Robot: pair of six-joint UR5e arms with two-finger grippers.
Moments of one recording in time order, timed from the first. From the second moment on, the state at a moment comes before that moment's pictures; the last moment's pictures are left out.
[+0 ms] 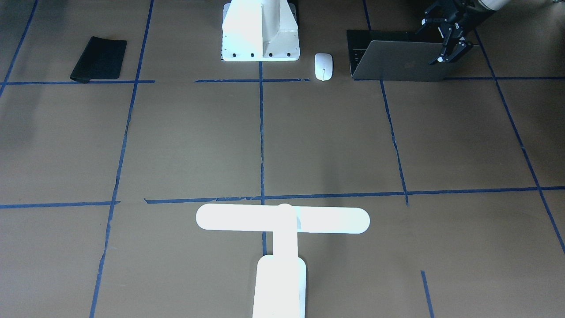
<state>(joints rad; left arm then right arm) -0.83 -1.26 -2.26 -2.10 -2.38 0.23 1.56 -1.90 1.85 -1.56 2.39 -0.24</state>
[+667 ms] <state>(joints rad) -0.76 -1.23 -2.24 -2.10 -2.37 0.23 1.56 -1.90 1.85 -1.57 2.39 -0.24</state>
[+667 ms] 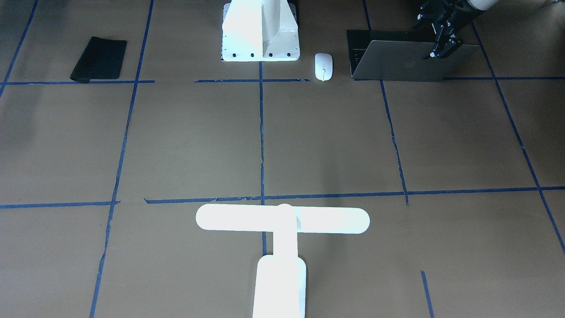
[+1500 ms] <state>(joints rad) -0.80 -1.24 -2.21 -2.09 -2.37 0.42 1.56 -1.90 1.85 -1.57 2.39 -0.24</state>
